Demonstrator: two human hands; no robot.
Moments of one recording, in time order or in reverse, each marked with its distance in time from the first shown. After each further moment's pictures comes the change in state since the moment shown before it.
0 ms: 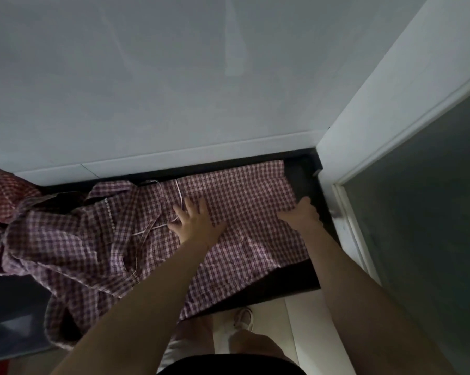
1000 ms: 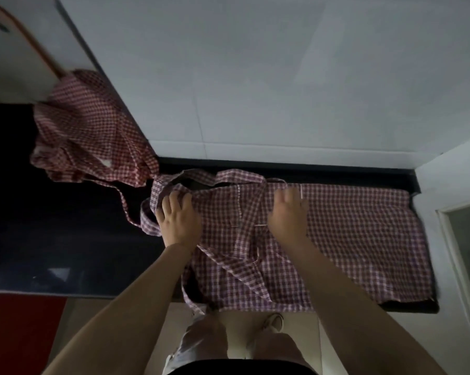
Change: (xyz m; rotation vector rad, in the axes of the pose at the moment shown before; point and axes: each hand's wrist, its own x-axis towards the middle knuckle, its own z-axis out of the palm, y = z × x) left_hand -0.013 -0.255 -0.006 -0.260 0.557 -0.090; right_hand -0.117 -0.132 0.181 -0.631 0.345 -0.752
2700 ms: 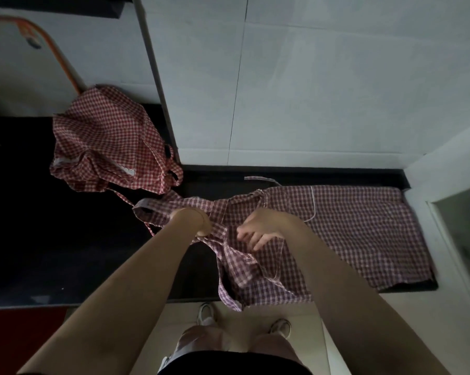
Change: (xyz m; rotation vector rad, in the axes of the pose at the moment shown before) left_hand 0.044 -0.024 -0.106 0.387 -0.979 0.179; right_hand -0.022 -0.127 -0.064 0.740 -0.981 0.214
